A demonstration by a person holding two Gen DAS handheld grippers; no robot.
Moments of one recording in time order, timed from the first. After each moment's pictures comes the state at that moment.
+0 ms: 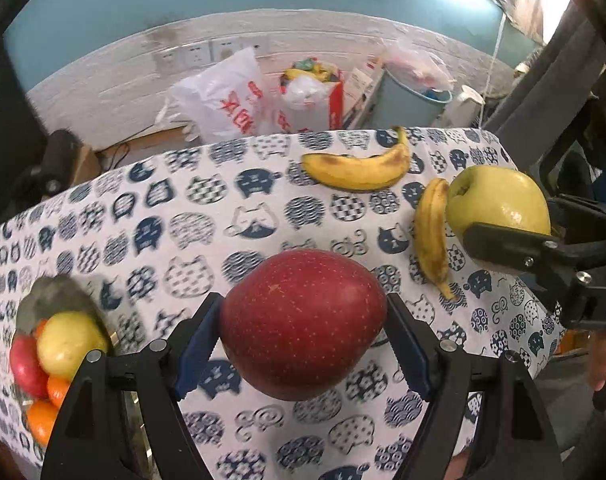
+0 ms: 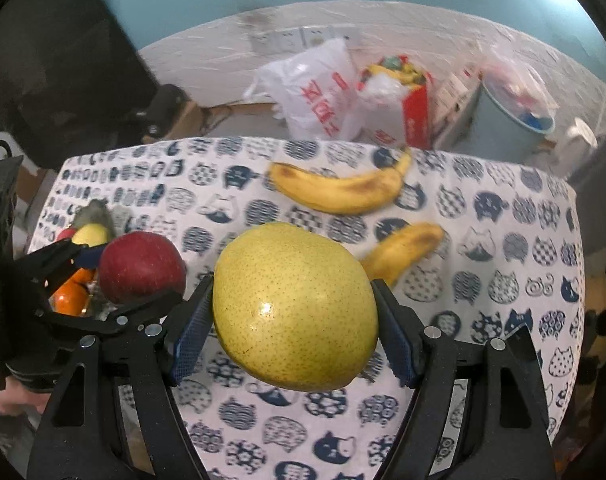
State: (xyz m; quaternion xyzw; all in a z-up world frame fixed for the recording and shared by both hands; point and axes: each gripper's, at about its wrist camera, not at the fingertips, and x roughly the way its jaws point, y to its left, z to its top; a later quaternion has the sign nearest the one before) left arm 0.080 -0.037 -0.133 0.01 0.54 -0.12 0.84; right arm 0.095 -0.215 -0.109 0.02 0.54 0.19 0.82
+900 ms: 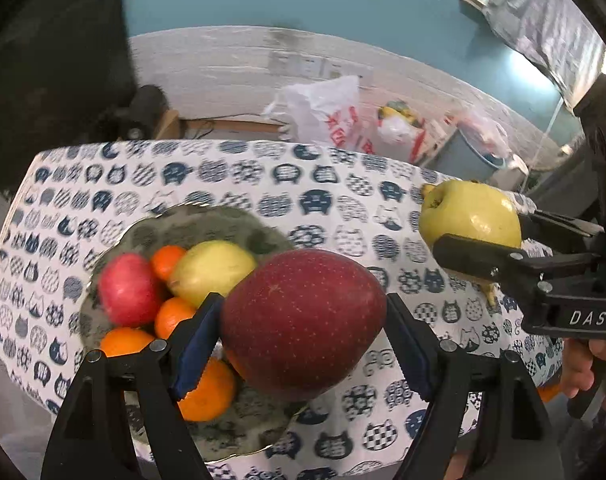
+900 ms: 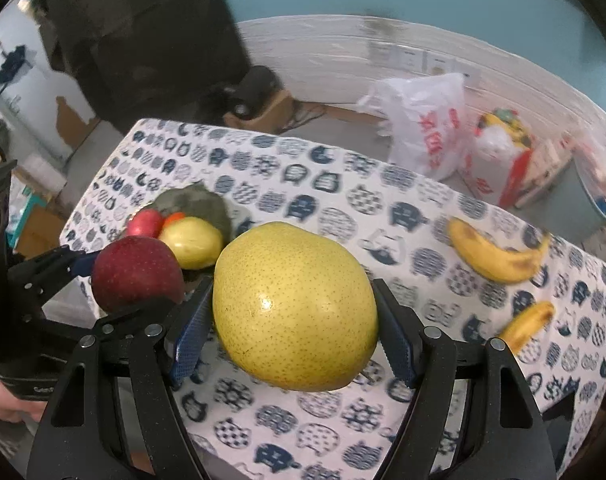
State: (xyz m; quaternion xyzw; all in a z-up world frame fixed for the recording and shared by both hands) left arm 0.021 0.116 -0.100 -0.08 0.51 -0.02 0.86; right arm 0.081 -0.053 -0.084 -0.04 0.51 0.31 0.80
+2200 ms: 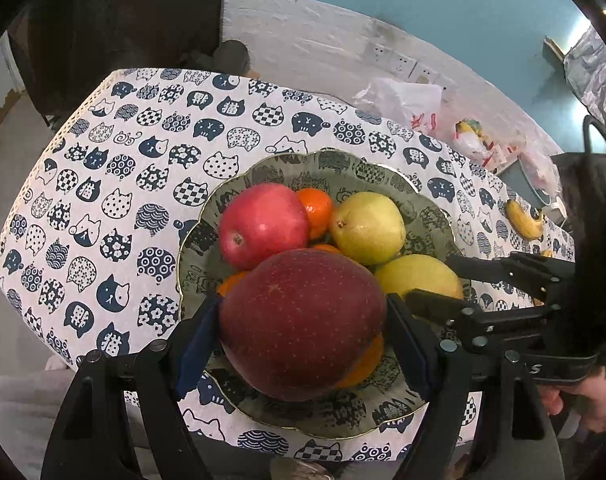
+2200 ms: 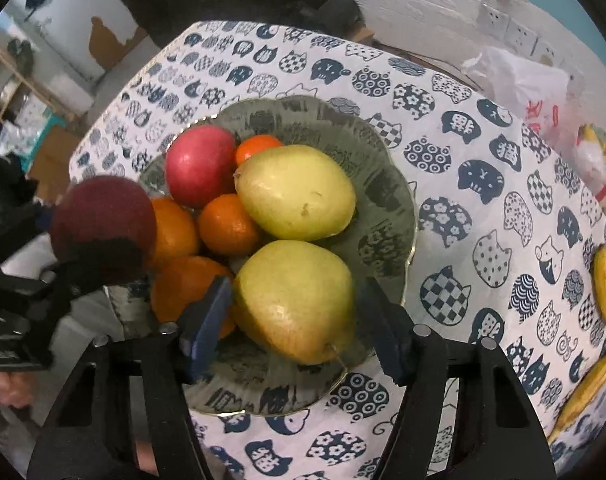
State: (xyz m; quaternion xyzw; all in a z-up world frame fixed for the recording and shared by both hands) left arm -0.020 0.229 -0.142 -0.15 0.53 0.06 0.83; right arm 0.054 0.082 -0.160 -0.11 0.57 0.38 0.72
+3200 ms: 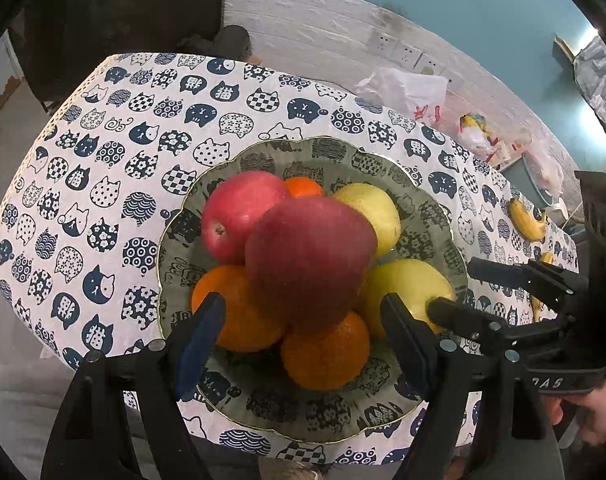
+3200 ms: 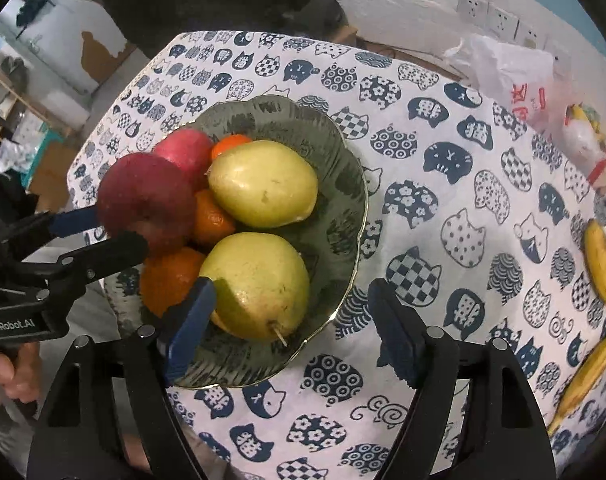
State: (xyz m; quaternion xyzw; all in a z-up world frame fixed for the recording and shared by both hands) left arm -0.009 0.221 -0.147 -0.16 0.55 0.06 0.82; right arm 0.059 0.057 -0.159 -0.10 0.58 0.37 0.72
